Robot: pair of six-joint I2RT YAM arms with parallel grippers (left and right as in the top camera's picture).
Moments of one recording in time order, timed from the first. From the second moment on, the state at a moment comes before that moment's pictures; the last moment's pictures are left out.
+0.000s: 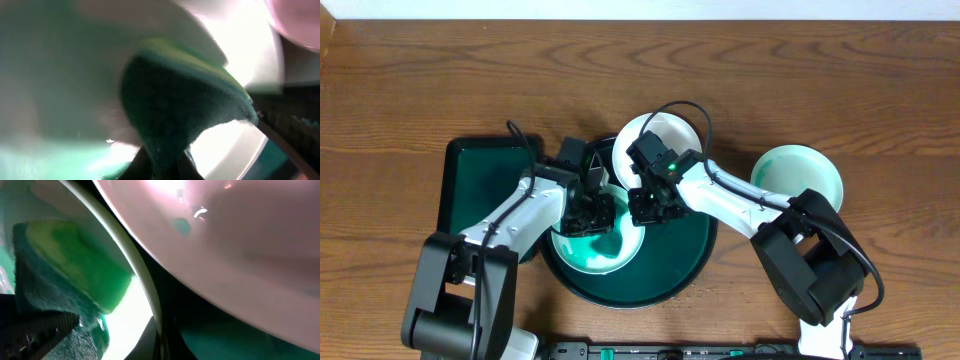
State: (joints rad) left arm -0.27 1.66 0.86 -0.70 0.33 -0.37; right arm 0.73 2.02 1.30 -0.65 -0.32 0.56
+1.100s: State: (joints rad) left arm -0.28 1.65 0.87 -0.62 0.20 -0.47; right arm 0.72 2.02 1.31 -0.65 -0.36 0.56
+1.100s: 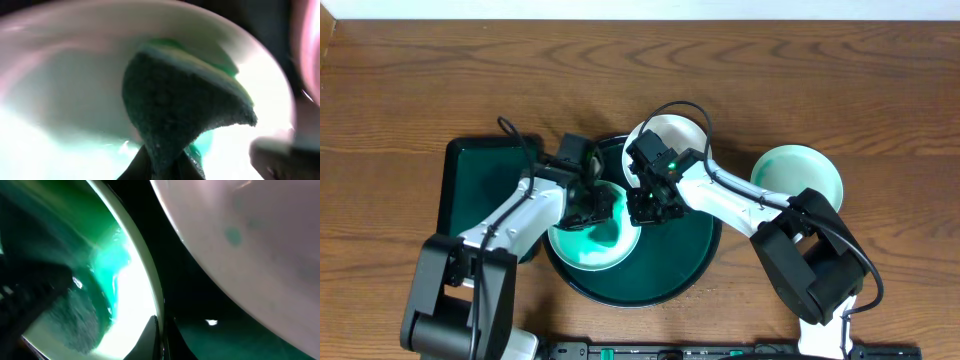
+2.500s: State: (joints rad) left arm -0.26 1.66 0.85 -0.65 0.35 -0.33; right arm 0.72 2.02 1.31 -0.65 -0.35 0.54
